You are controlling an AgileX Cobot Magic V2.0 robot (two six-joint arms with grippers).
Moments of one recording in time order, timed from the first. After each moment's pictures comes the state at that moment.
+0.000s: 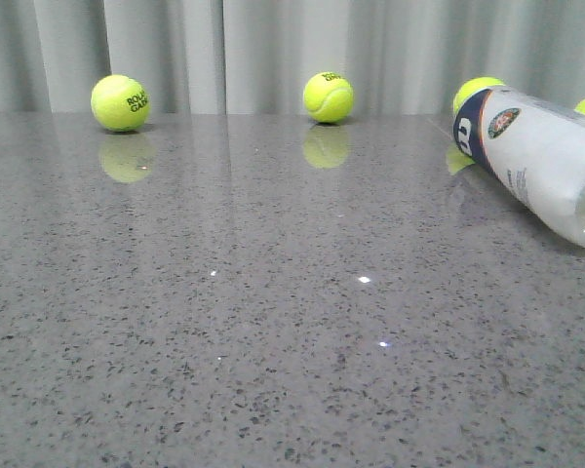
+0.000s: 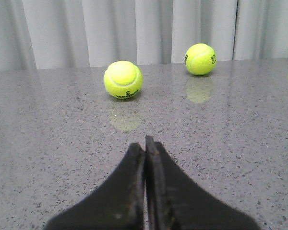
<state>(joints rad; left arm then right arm) -0.01 -0.01 0.00 0.02 0.12 0.06 0.02 0.39 -0.54 -0.03 0.54 0.09</state>
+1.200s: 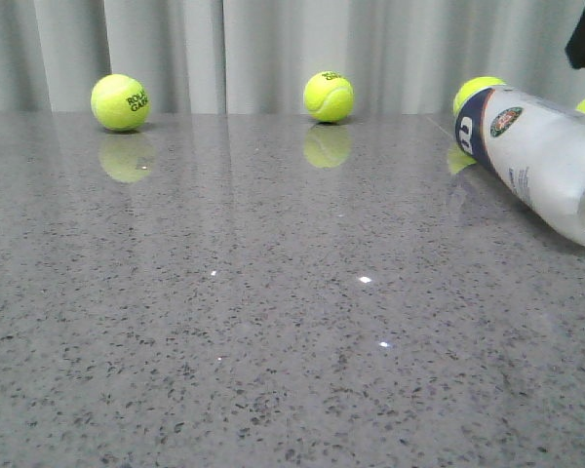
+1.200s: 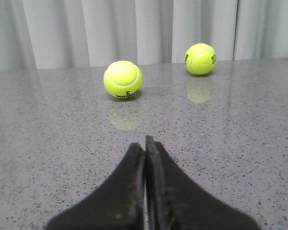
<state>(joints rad) -0.01 -0.01 0.00 0.02 0.12 0.06 0.11 1.25 -1.06 0.23 0.83 0.09</state>
